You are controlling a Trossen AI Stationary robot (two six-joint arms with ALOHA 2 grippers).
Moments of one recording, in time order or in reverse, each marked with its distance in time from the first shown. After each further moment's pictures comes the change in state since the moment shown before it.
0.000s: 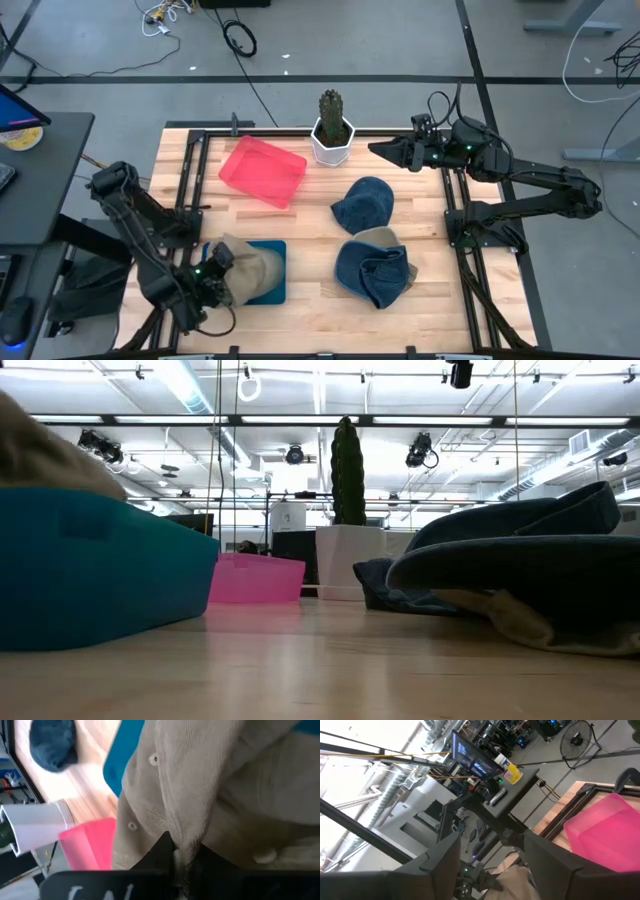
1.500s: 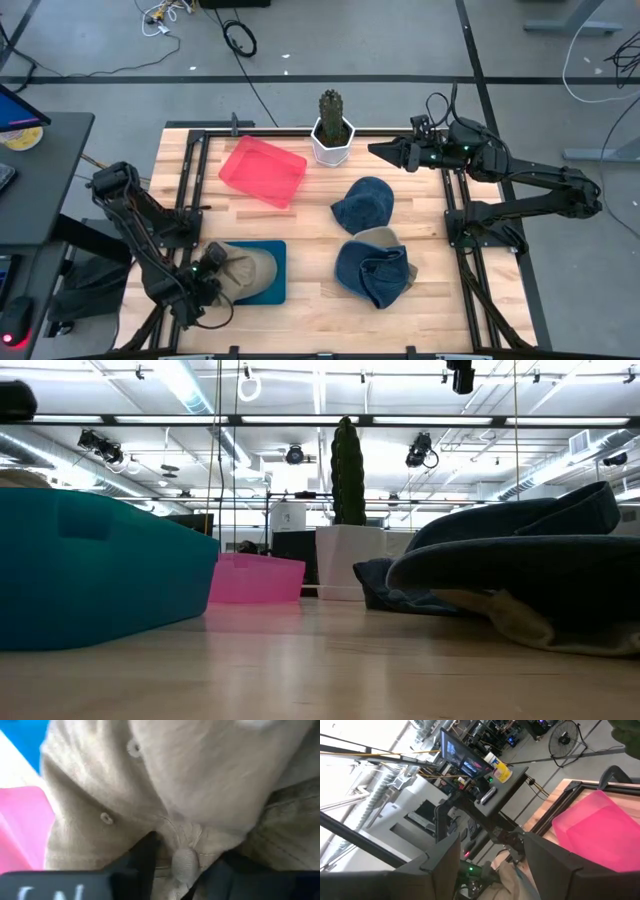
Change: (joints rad) left arm -0.042 0.000 -0.168 0.072 0.229 -0.161; right arm 0.000 0.001 0.000 -0.045 0.030 -0.005
